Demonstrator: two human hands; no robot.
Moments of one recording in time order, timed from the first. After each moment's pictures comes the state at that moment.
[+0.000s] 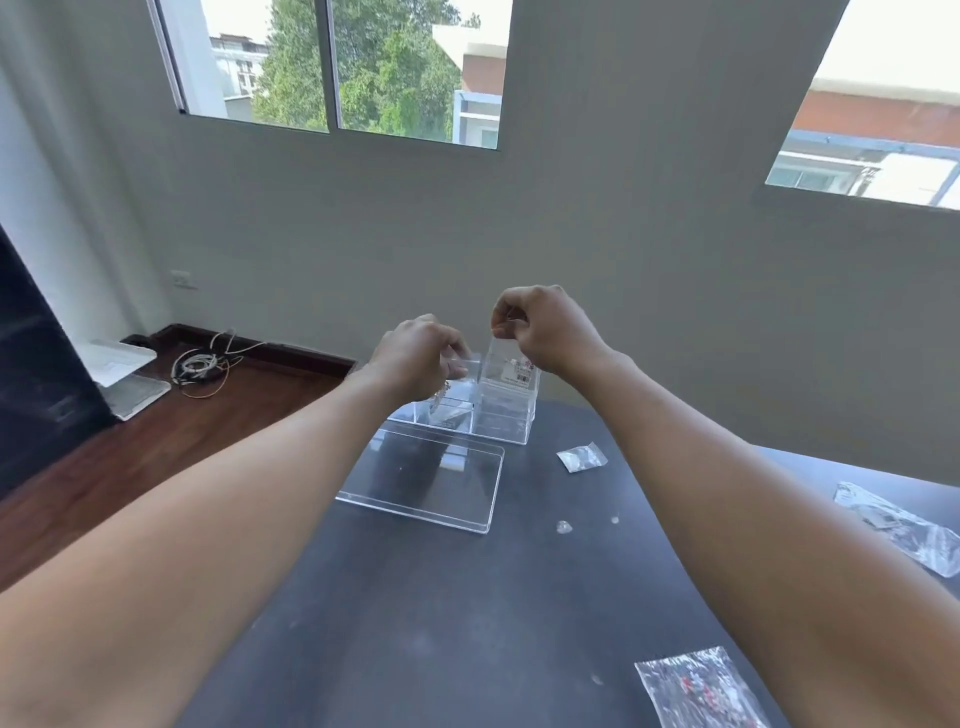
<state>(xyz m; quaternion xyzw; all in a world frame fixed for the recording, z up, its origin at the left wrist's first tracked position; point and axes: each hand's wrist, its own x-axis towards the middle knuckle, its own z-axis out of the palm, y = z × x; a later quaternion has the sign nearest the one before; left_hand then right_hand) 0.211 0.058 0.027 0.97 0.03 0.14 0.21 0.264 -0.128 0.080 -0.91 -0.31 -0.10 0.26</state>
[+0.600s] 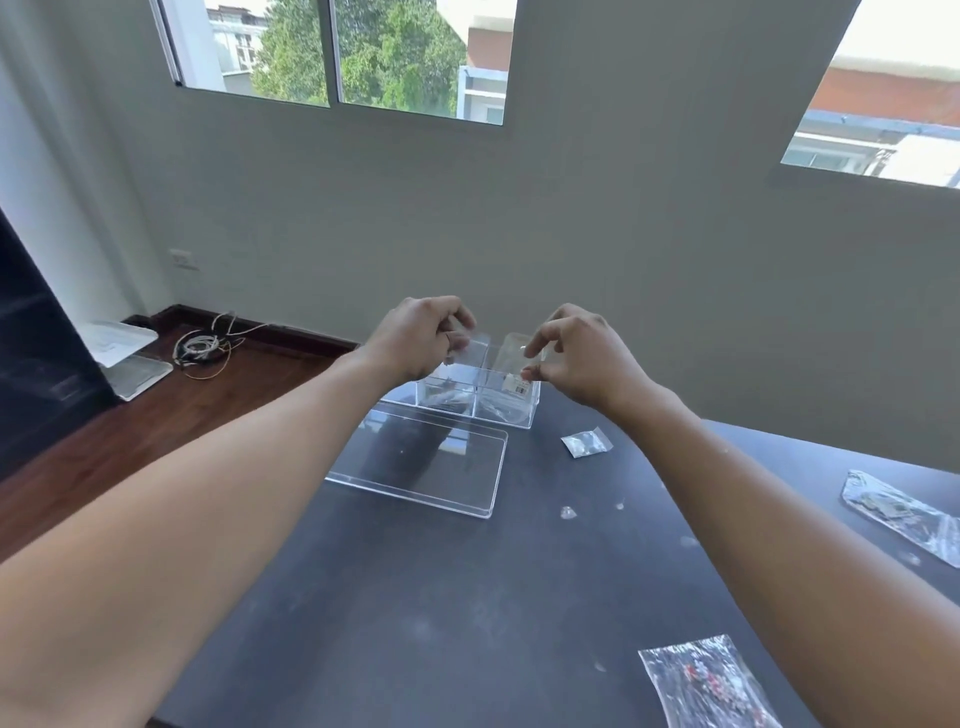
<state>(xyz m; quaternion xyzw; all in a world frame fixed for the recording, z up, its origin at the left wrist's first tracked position) 0.206 0.062 0.028 0.93 0.01 0.14 0.34 0.250 -0.168 0.043 -0.93 -0.28 -0.07 0.21</state>
